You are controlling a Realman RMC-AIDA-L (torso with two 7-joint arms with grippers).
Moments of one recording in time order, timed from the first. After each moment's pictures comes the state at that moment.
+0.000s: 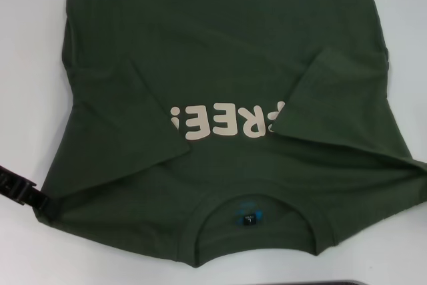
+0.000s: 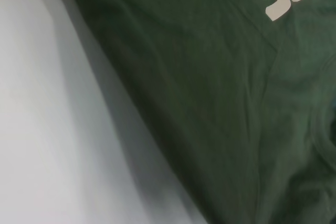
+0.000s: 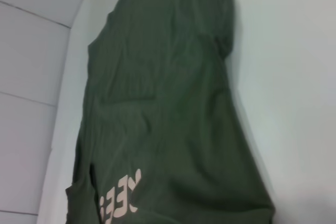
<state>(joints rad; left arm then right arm) -0.68 -1.98 0.62 0.74 2.85 1.88 -2.17 0.15 1.98 -0.02 -0.55 -2.44 -1.74 1.97</state>
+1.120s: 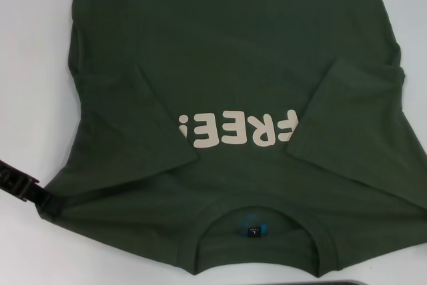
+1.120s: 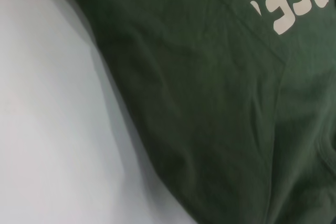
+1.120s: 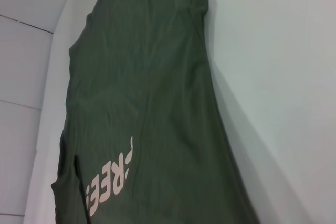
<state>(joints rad) -0.70 -1.98 0.63 0.73 2.85 1.87 -2.17 0.03 1.99 0.00 -0.54 -2.45 -1.75 1.89</state>
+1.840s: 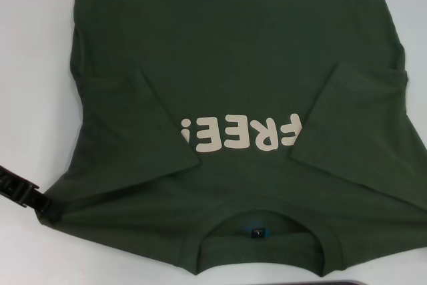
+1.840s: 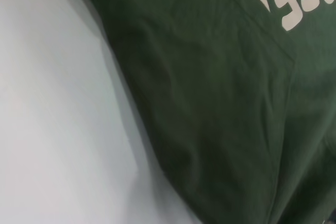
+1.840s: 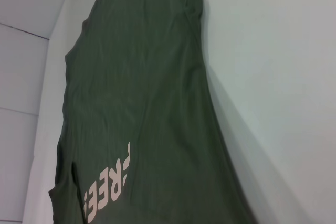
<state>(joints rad) -0.69 -1.99 0.64 0.73 2.85 1.87 -2.17 0.02 1.99 0.01 -0.54 -2.45 -1.76 1.89</state>
